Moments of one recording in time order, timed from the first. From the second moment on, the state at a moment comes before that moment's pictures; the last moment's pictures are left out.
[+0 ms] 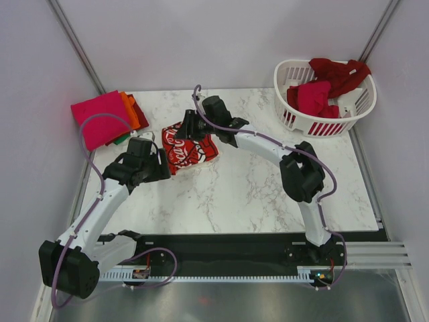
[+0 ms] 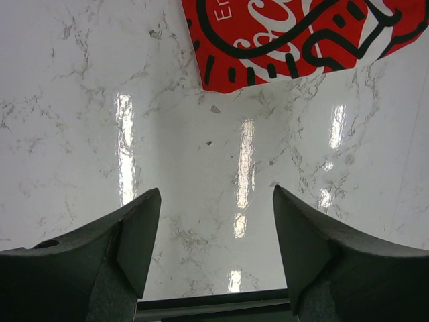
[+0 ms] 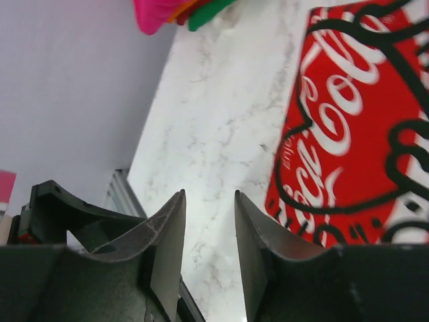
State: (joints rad) left arm -0.28 1.04 0.85 -0.70 -0.08 -0.39; right arm 0.72 2.09 1.76 -0.14 -0.37 0.72
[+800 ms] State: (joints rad) left arm -0.31 1.60 1.42 -0.66 -0.10 -0.39; right arm 0.54 2.08 1.17 0.22 -0.65 0.72
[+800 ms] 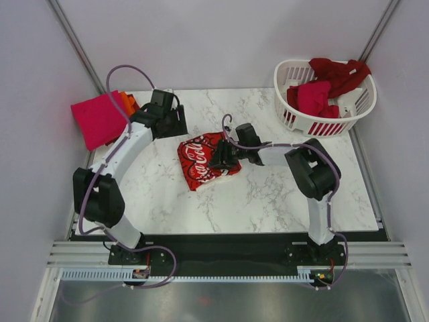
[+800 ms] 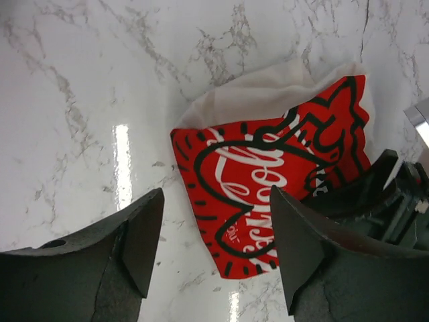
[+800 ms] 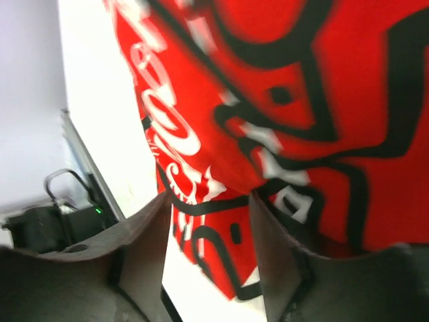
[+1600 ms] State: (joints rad) left arm -0.39 1.76 1.27 -0.46 -0.10 -0.51; right arm 0.37 2.48 1.79 -0.01 -0.89 0.70
